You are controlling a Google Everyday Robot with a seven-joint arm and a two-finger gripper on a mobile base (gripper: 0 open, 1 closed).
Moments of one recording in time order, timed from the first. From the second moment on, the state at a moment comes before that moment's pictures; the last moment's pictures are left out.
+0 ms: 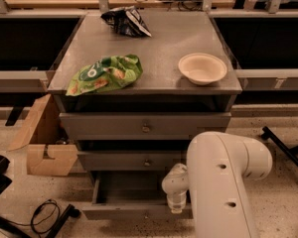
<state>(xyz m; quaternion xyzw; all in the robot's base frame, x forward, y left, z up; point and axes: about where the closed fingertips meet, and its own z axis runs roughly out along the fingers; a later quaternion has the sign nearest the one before) 0.504 -0.143 0.192 0.69 -0.72 -0.01 0.06</state>
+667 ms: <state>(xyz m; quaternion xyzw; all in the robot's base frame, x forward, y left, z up) 0.500 -0.137 0.196 0.69 -0.72 0.01 0.05</state>
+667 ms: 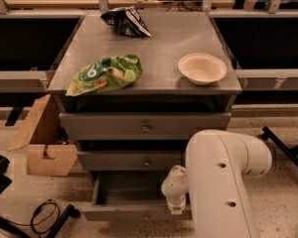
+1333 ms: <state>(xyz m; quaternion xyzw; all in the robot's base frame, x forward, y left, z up) 0.503 -0.123 0.201 0.70 -0.71 0.01 0.04</state>
